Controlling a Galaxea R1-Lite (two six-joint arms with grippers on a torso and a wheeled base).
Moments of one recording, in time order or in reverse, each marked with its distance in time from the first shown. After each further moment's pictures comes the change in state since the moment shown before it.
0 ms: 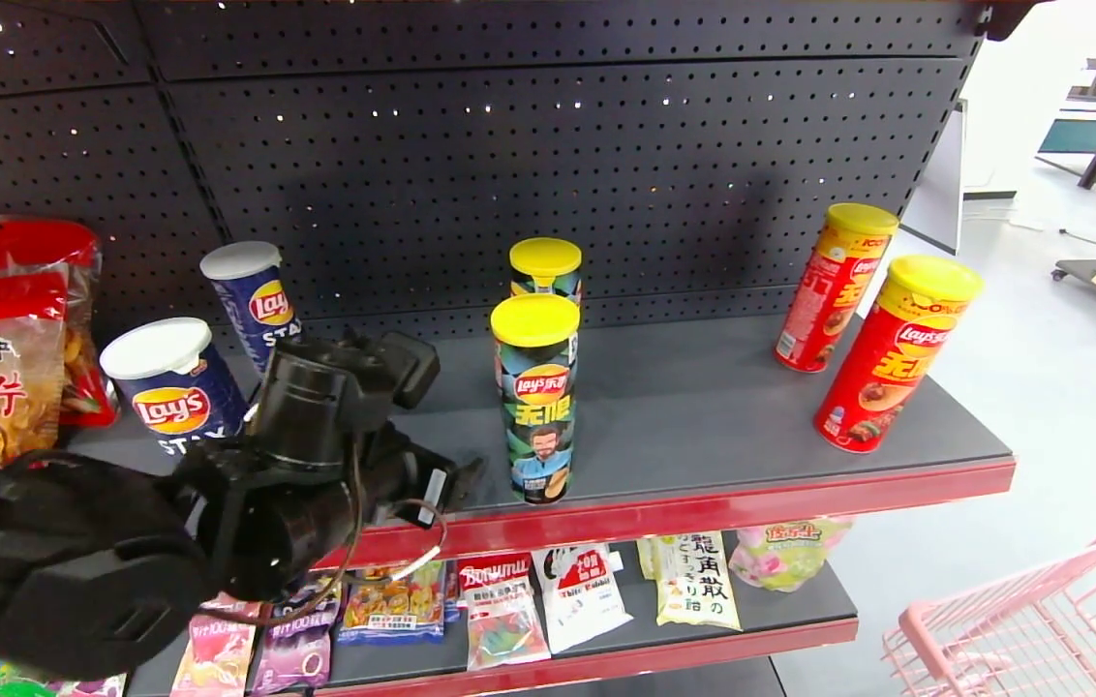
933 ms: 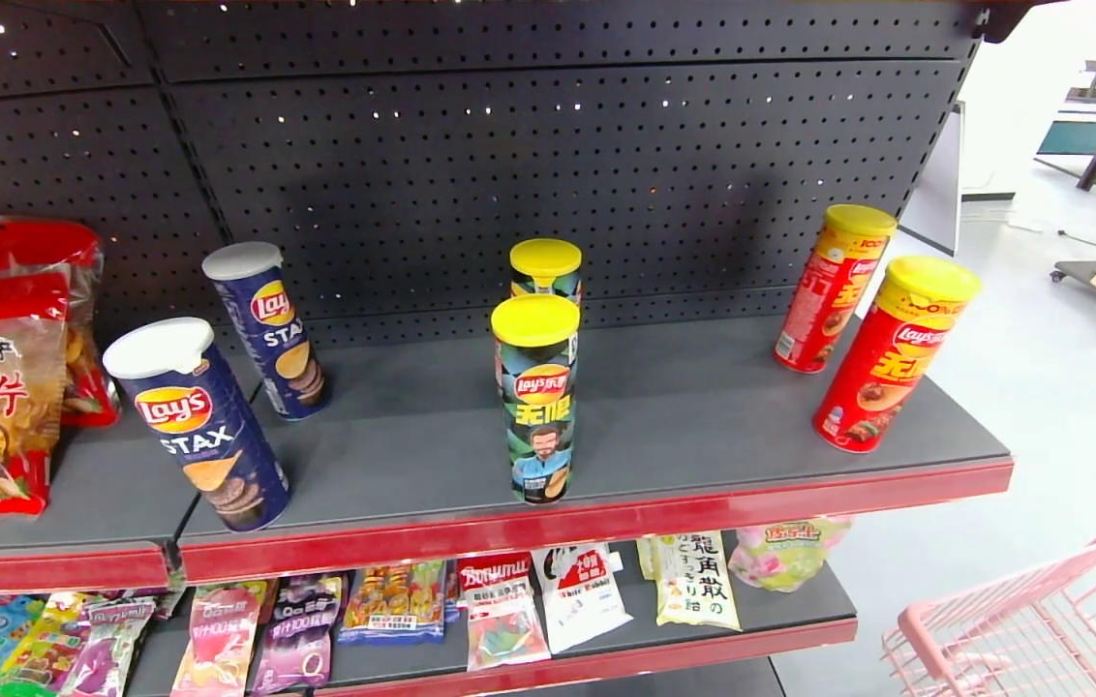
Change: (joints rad) left arm 0.319 -1.166 0.113 1.025 -0.005 -0.053; right arm 0.000 -0.070 -0.044 -0.011 0.049 0.066
